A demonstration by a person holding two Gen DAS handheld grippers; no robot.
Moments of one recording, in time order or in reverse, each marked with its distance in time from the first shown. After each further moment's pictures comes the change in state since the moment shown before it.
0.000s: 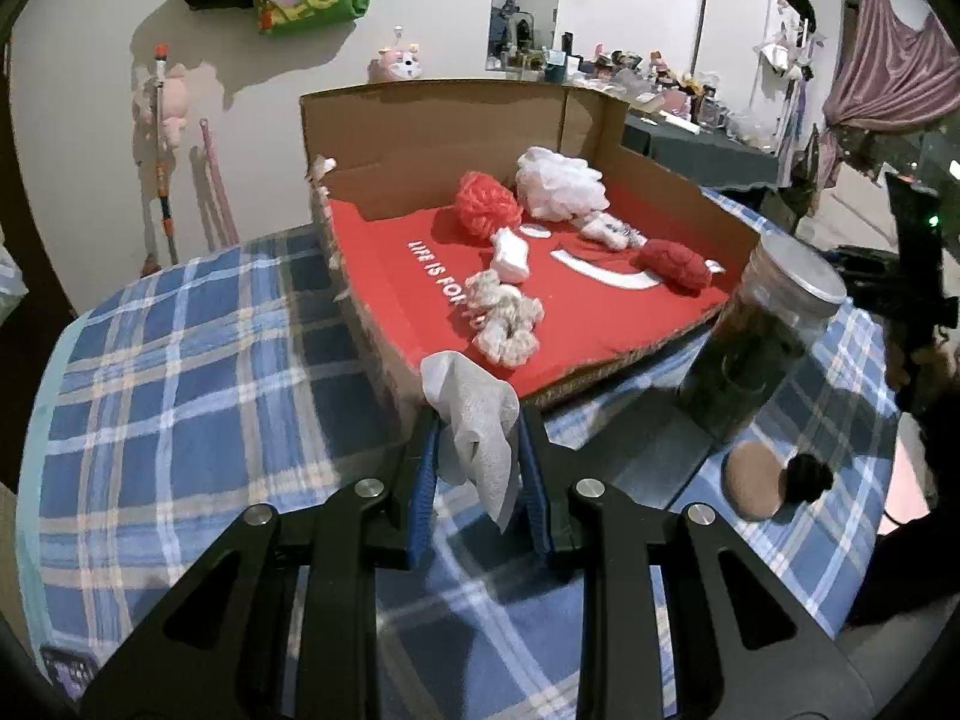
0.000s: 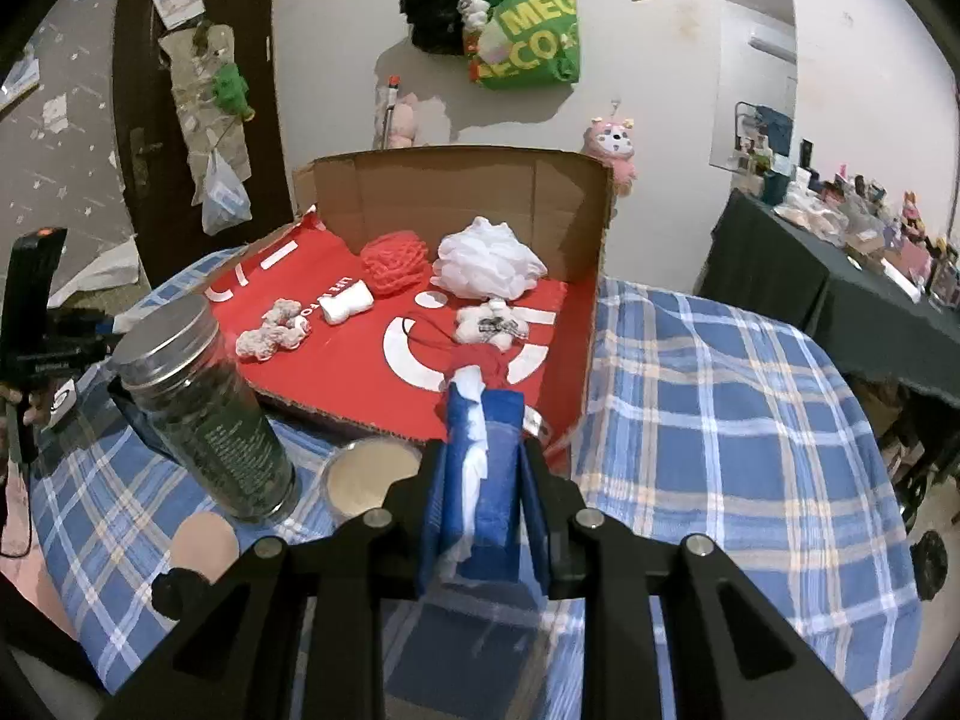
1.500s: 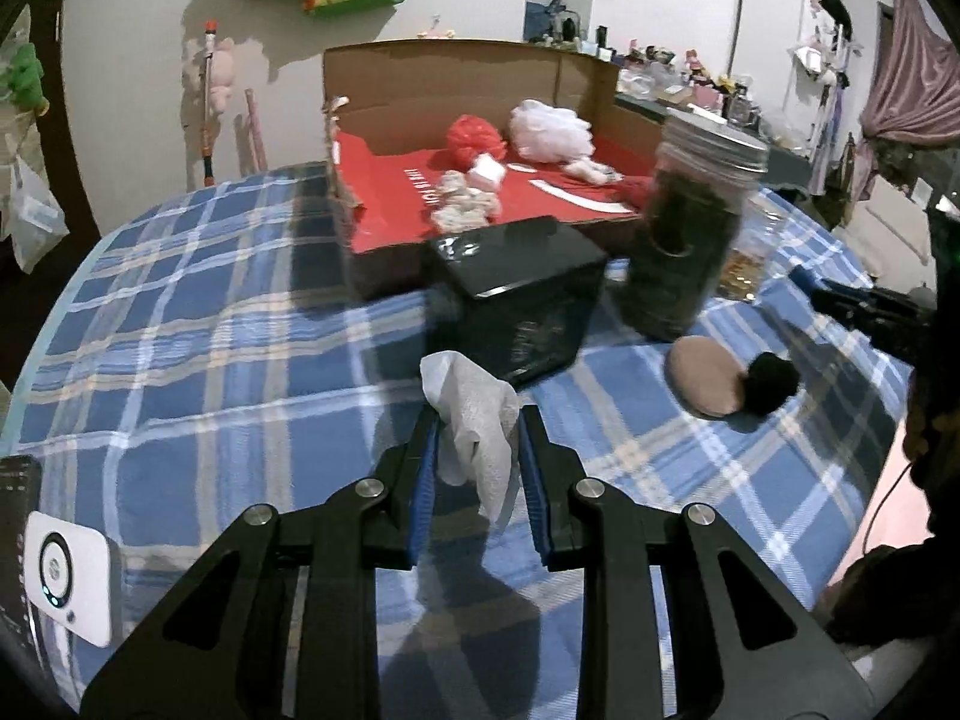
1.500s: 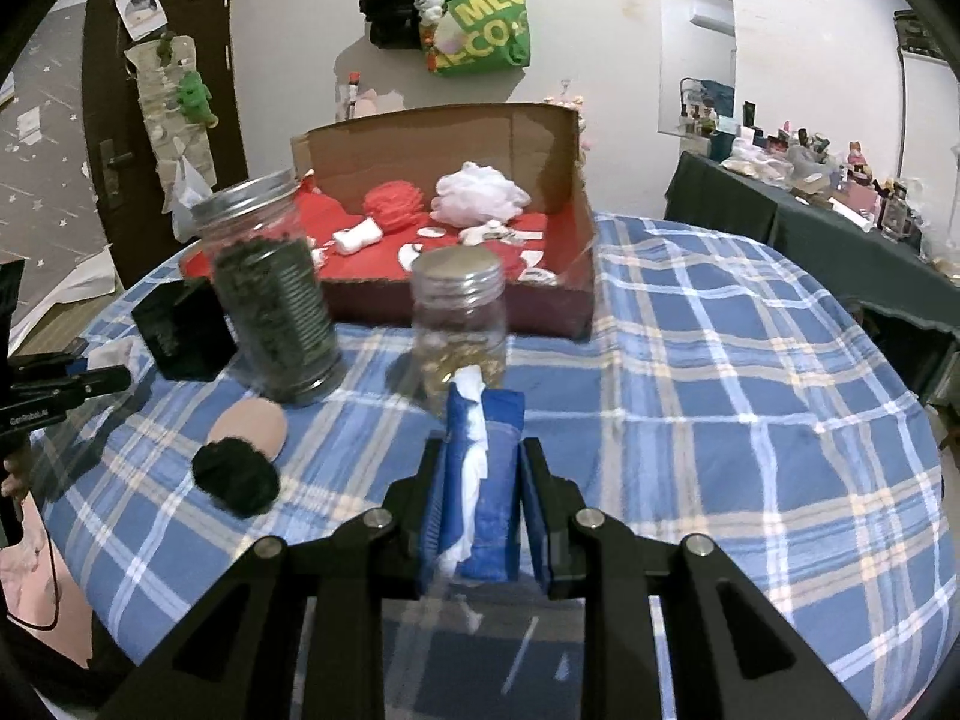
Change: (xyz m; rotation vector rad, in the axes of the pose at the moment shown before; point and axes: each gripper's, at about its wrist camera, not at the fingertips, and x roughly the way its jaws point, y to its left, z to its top) left arm -0.023 -0.059 -0.081 -0.082 0.009 0.124; right arm -0.036 0.045 -0.082 0.110 0.004 -0.091
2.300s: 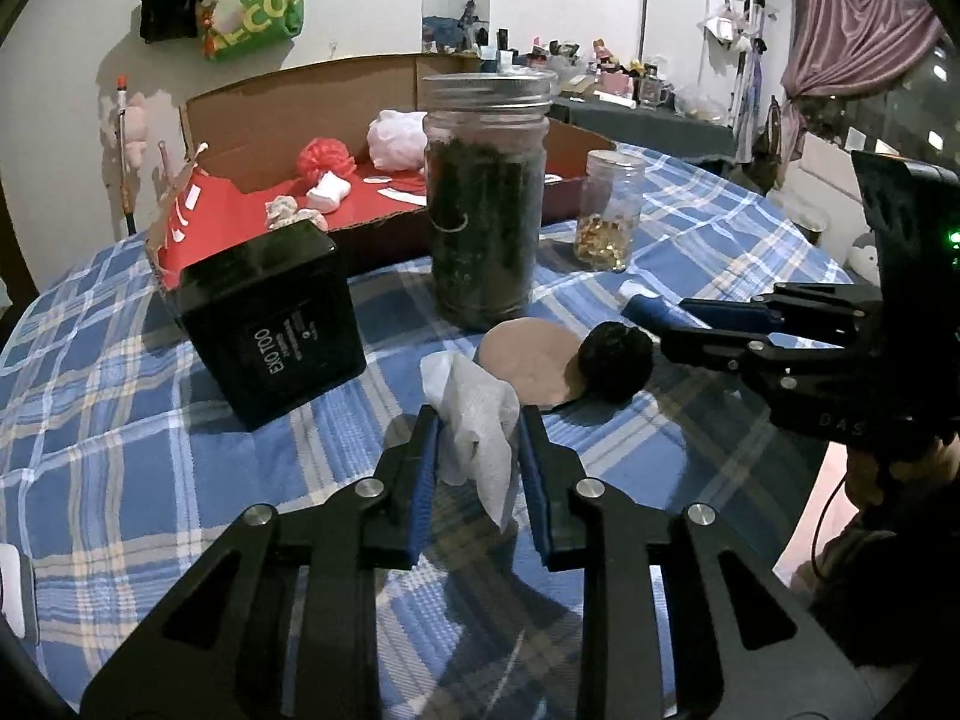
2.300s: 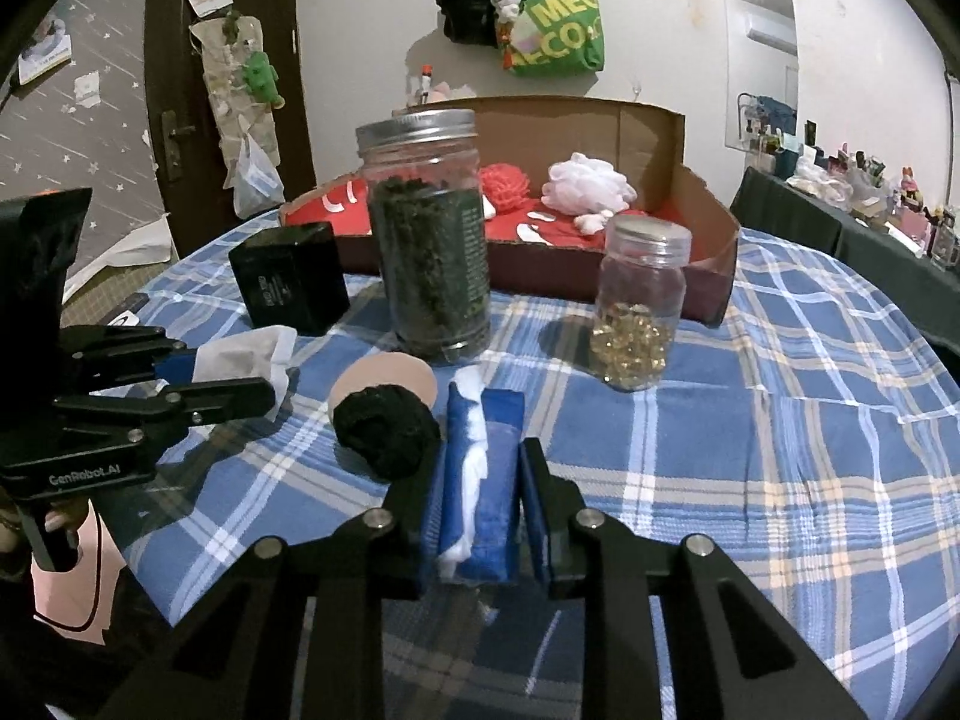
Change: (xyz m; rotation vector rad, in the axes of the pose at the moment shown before) left arm 0.006 -0.088 -0.016 0.150 -0.049 -0.127; right arm 0.003 0.065 -0.023 -0.077 -0.009 0.114
